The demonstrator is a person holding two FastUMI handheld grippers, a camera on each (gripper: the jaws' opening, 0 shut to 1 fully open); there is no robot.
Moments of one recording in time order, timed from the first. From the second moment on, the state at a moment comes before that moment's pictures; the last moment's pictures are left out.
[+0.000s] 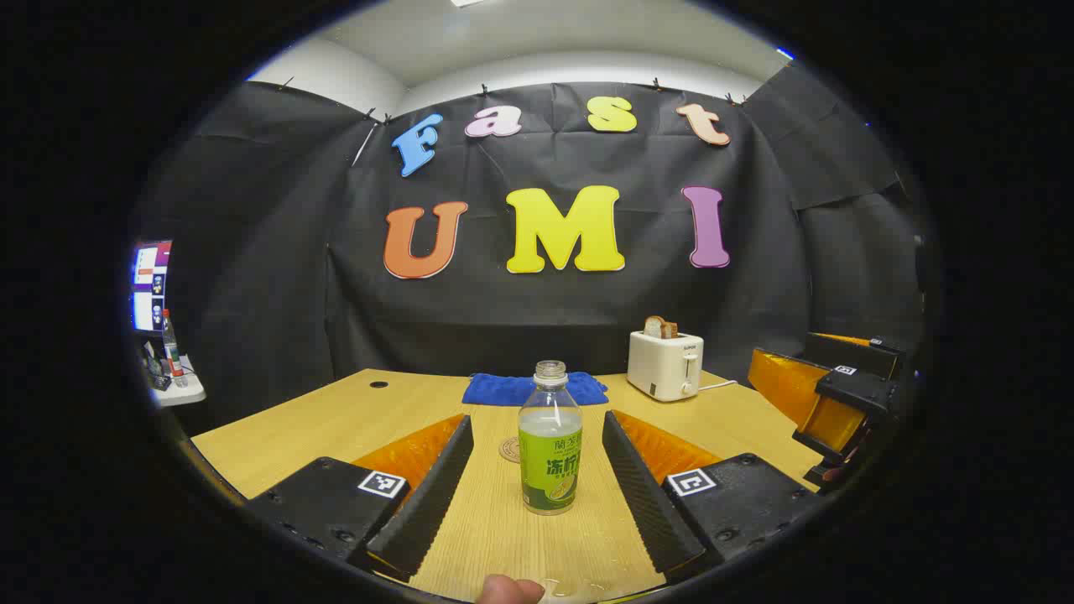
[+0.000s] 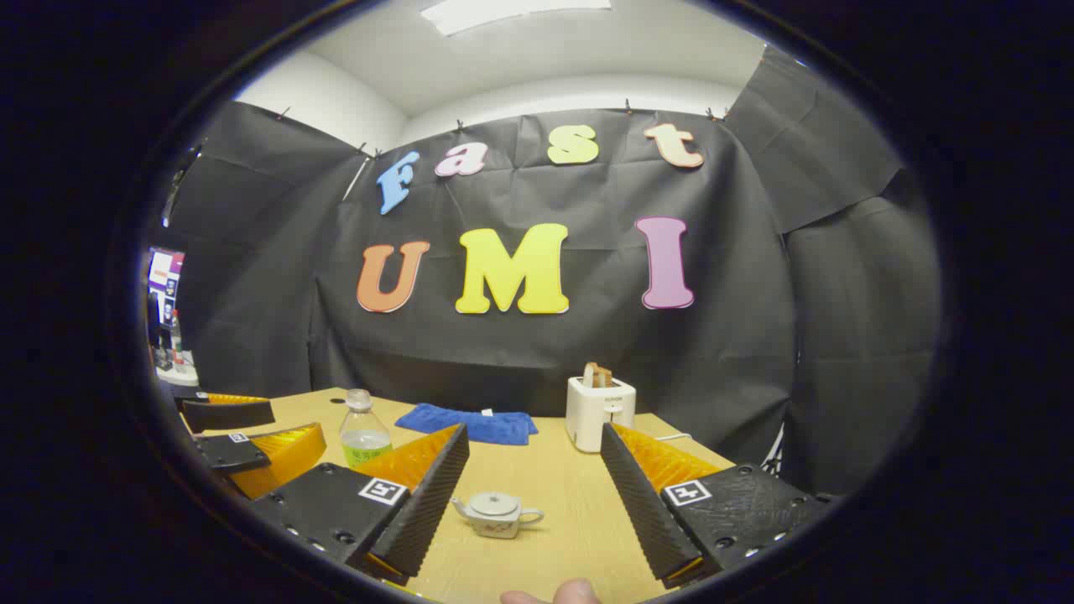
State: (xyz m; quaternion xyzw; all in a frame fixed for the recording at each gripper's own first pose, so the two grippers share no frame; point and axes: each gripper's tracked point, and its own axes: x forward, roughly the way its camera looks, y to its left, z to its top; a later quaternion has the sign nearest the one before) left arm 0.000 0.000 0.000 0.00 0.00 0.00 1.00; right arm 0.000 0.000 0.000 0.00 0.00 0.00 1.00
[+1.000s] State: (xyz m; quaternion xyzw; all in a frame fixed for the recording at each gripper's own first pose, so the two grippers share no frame) left arm 0.005 -0.004 -0.011 -0.01 0.02 -0.01 1.00; right arm 0.003 0.004 -0.012 0.00 0.02 0.00 1.00
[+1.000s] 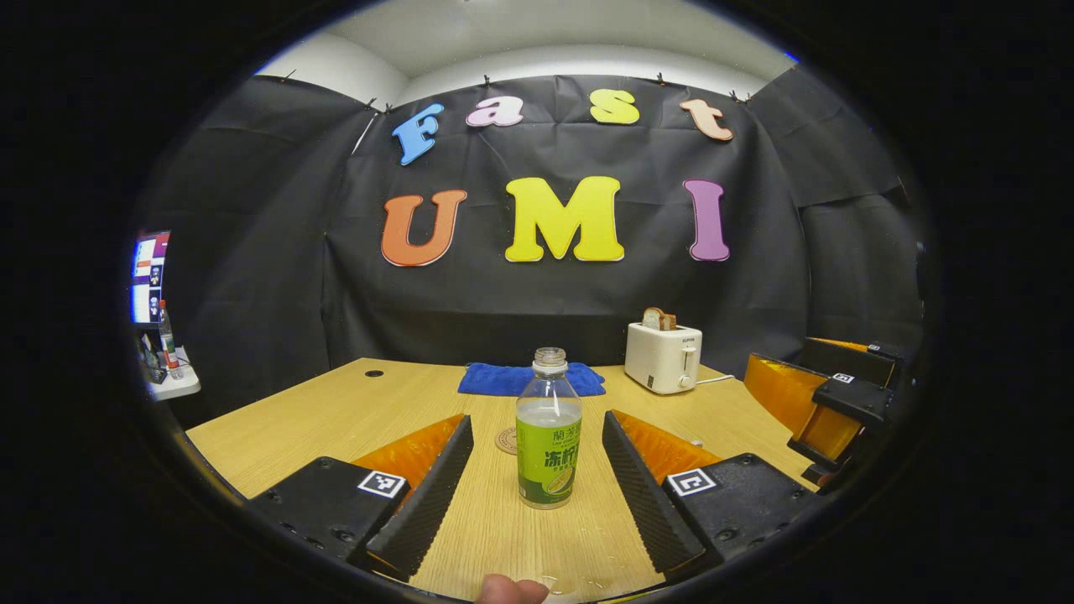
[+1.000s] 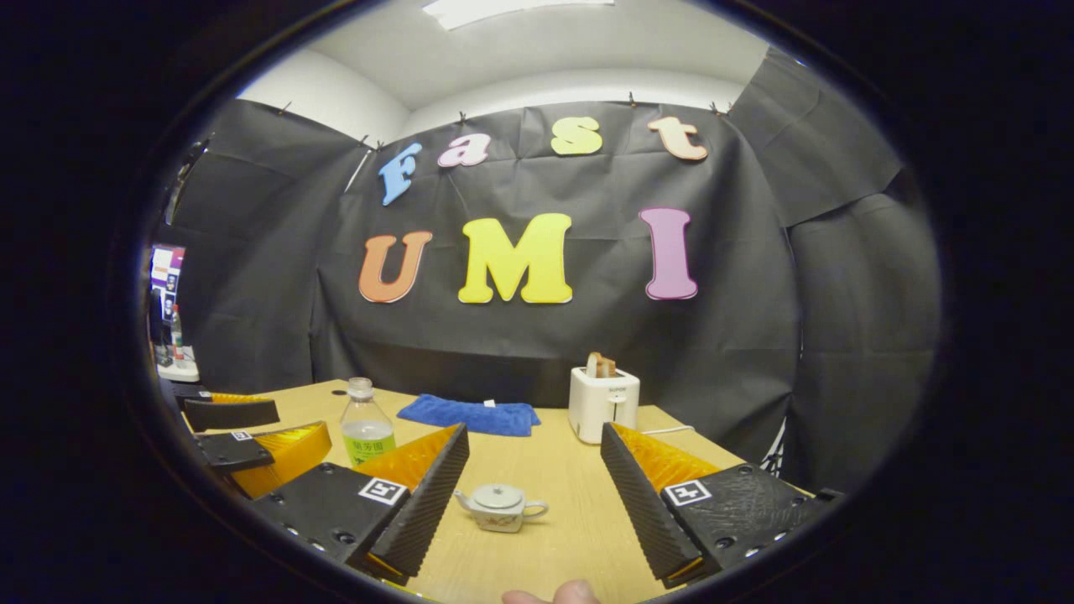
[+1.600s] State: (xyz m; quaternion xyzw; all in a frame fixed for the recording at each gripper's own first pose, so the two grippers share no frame) left arm 0.005 0.001 -0.011 -0.01 0.02 0.00 1.00; right arm 0.014 0.009 -0.041 0.00 0.05 0.00 1.00
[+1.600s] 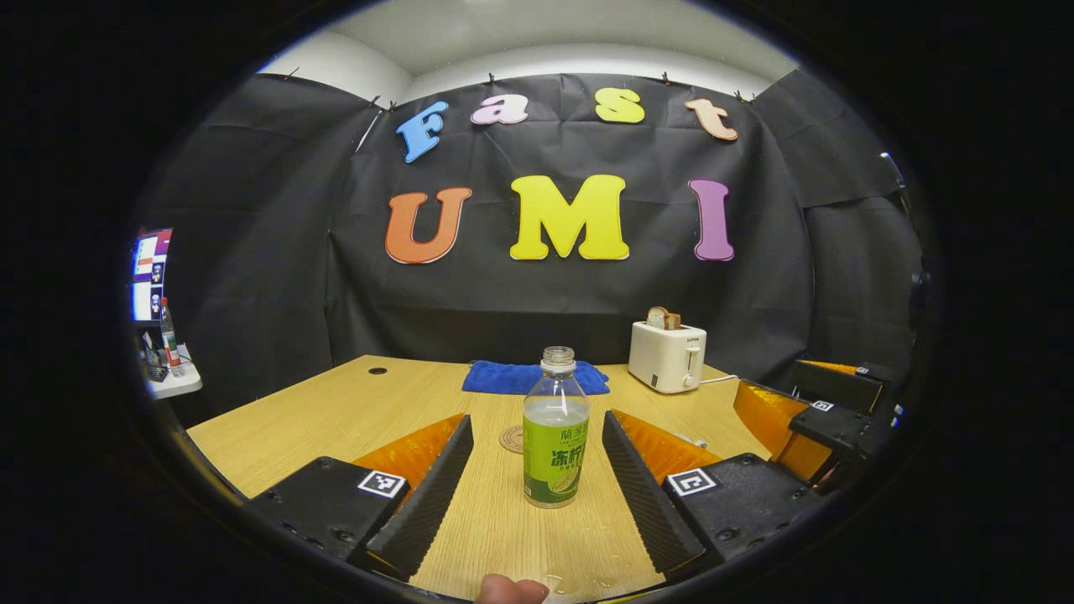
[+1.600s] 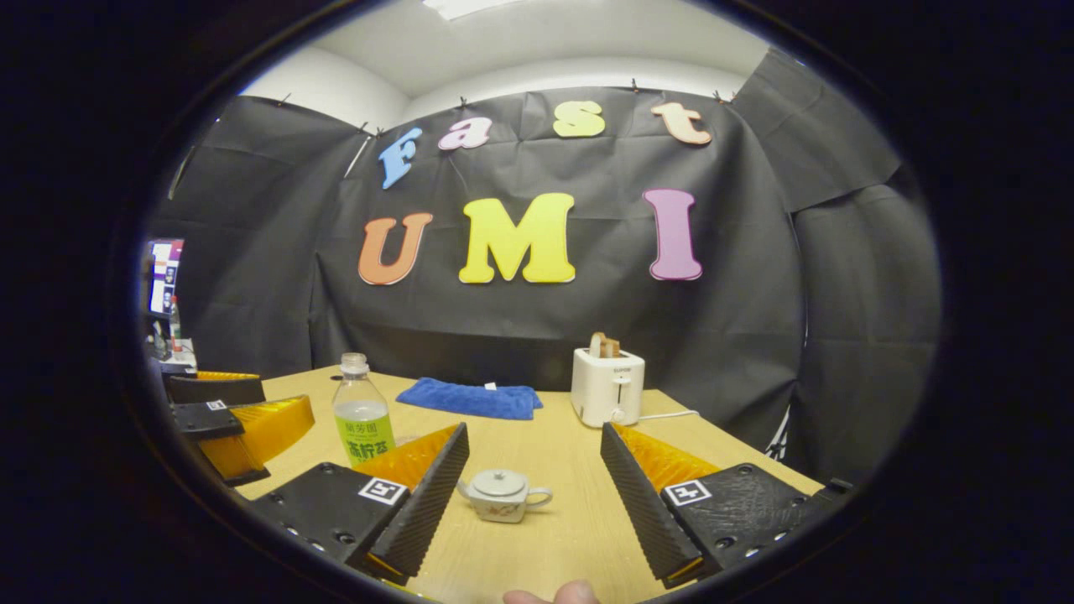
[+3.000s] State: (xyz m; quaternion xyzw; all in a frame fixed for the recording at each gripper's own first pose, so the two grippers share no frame) left arm 0.009 0.031 -0.020 -0.03 0.04 0.02 1.00; right arm 0.110 0.049 -0.135 -0.01 0.17 0.01 0.98
